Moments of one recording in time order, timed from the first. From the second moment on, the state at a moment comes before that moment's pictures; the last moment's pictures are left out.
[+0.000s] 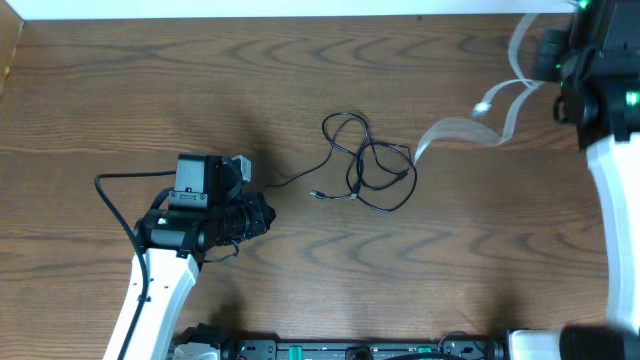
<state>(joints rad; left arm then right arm) -0.12 1.11 0.81 -0.85 0.44 -0.42 0.01 1.55 1.71 -0.83 0.40 0.09</state>
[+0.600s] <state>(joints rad) -0.12 1.11 0.81 -0.86 0.44 -0.41 -0.42 1.70 1.70 -0.92 0.09 0.13</state>
